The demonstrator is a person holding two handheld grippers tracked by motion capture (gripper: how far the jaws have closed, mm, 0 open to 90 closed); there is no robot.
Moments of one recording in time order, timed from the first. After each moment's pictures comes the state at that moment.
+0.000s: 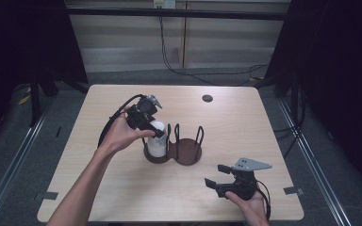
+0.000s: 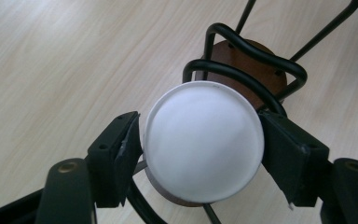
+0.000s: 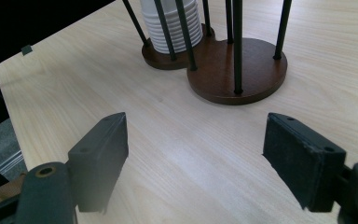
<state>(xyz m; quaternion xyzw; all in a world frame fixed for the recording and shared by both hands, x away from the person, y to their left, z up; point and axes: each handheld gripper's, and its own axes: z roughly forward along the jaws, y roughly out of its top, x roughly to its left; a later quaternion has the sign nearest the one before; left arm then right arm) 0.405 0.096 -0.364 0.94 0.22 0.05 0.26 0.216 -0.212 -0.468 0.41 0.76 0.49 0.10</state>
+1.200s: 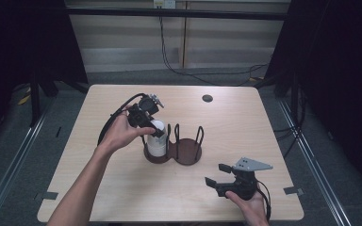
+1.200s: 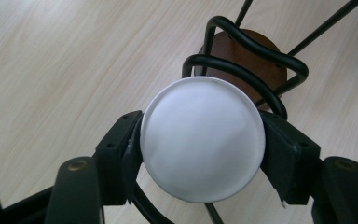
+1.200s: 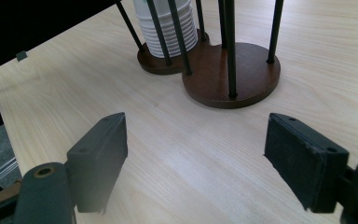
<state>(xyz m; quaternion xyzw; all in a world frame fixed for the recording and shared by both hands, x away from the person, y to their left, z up) 0.407 0.092 -0.359 0.95 0.22 0.04 0.24 0.215 -0.213 -0.468 0.42 0.75 0.50 0.11</state>
